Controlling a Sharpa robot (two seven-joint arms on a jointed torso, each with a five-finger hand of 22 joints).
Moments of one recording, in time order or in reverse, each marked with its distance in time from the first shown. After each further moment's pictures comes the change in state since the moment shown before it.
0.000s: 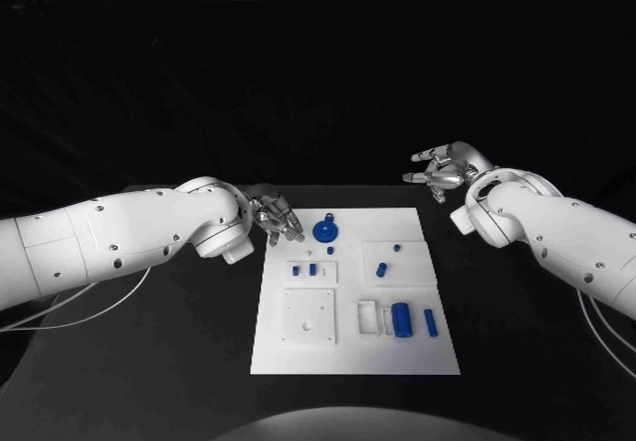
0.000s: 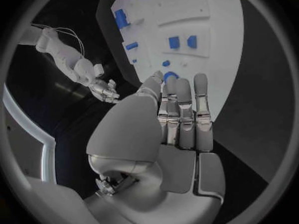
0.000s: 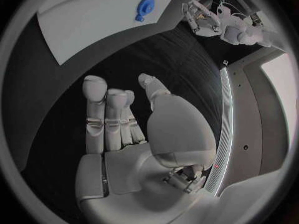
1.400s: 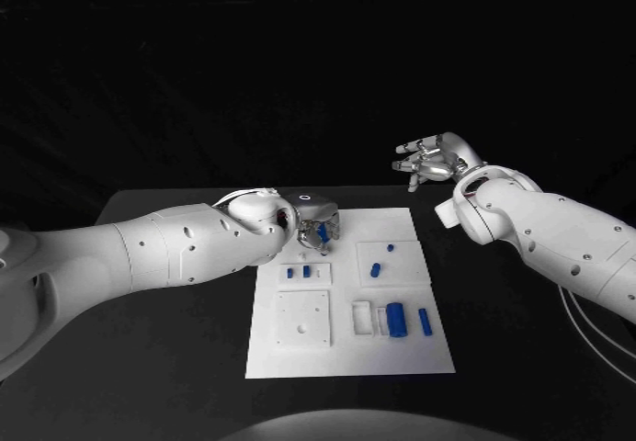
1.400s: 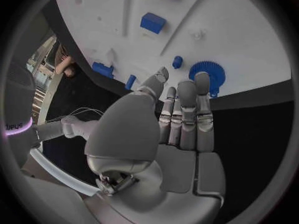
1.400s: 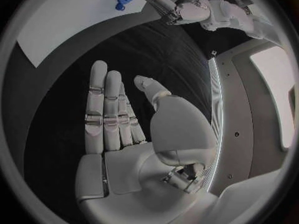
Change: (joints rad) left arm -0.045 0.285 -0.065 -0.280 -0.684 0.000 0.424; left_hand -0.032 -0.067 0.146 -0.109 -0.124 -0.041 0.019 -0.003 -0.318 -0.125 0.087 -0.336 -0.204 0.104 0.046 0.101 -0.090 0.071 0.090 0.054 -0.001 0.116; right arm 0.000 0.012 0.000 0.002 0.111 -0.058 0.148; right_hand -0.071 0.003 0.177 -0.105 0.025 0.146 0.006 0.003 0.006 0.143 0.050 -0.910 -0.796 -0.121 0.042 -0.272 -0.370 0.022 -0.003 0.042 -0.512 -0.386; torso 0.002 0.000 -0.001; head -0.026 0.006
